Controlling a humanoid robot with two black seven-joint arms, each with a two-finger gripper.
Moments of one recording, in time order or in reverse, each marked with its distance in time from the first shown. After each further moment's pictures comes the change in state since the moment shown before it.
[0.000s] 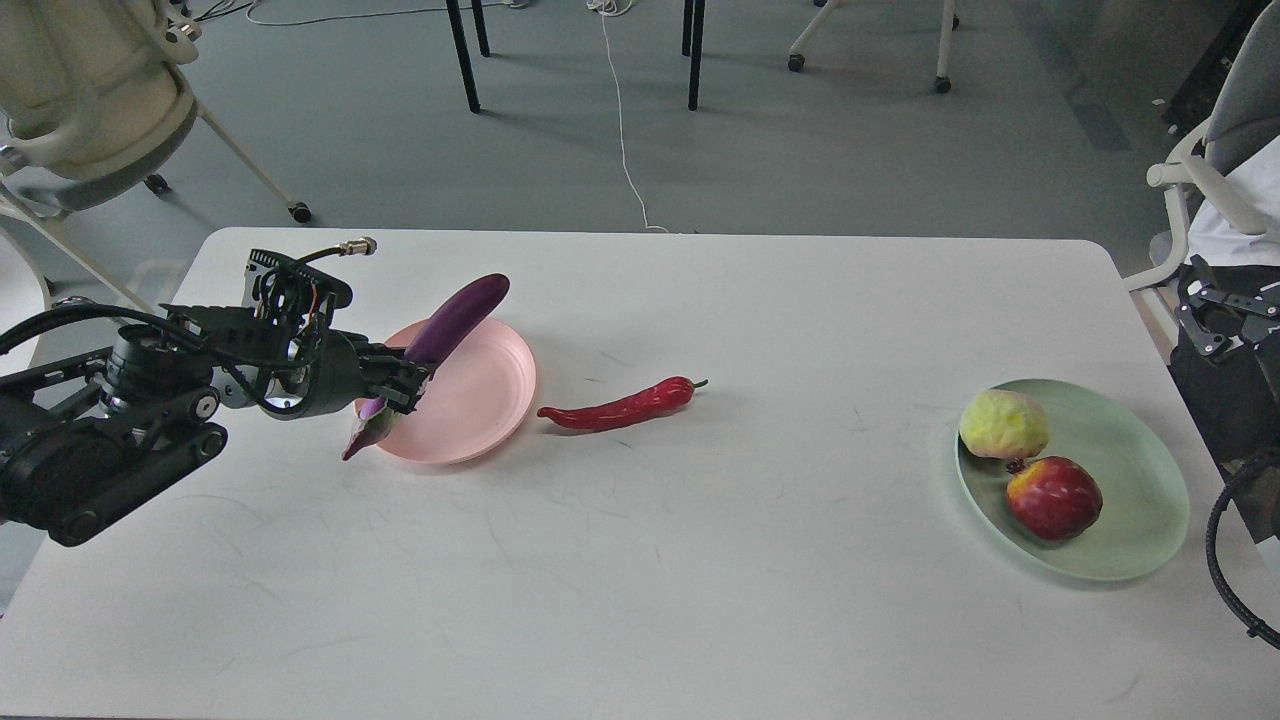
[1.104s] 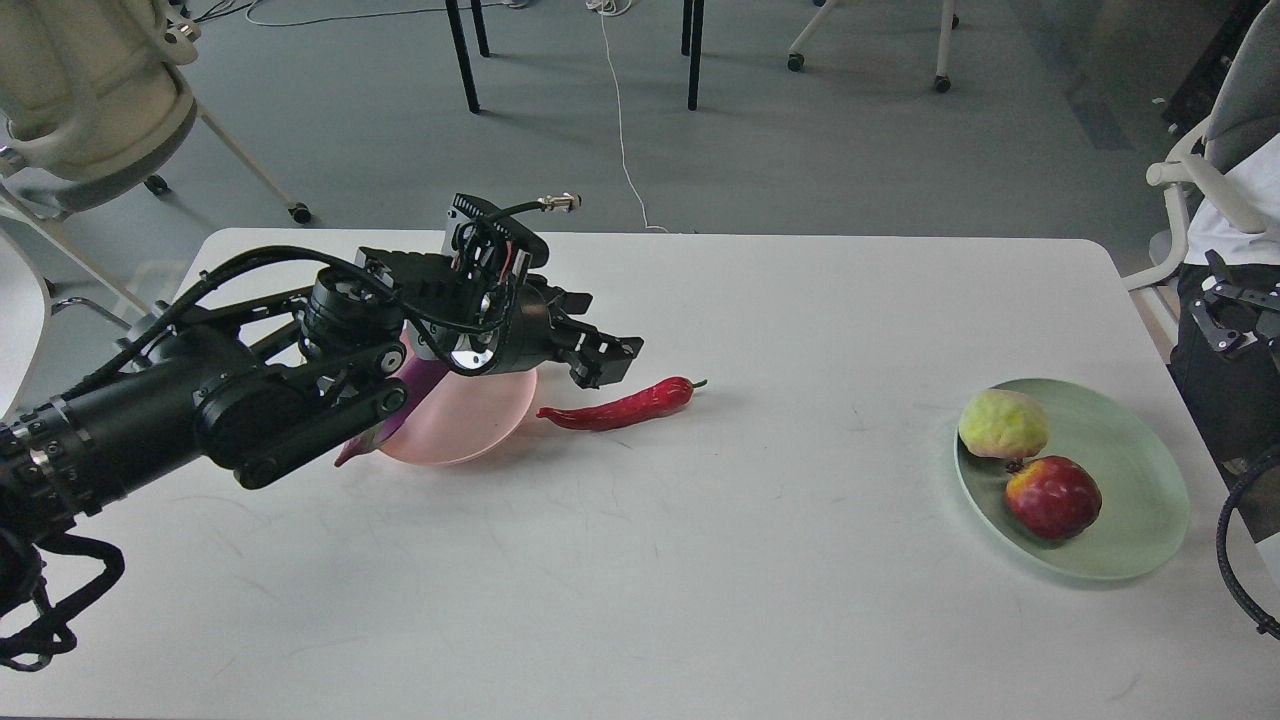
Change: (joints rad) left arm -0.197 -0.326 0.096 0.000 0.021 -0.004 -0.002; right arm 0.001 -0.009 0.012 -0.007 0.000 0.000 0.000
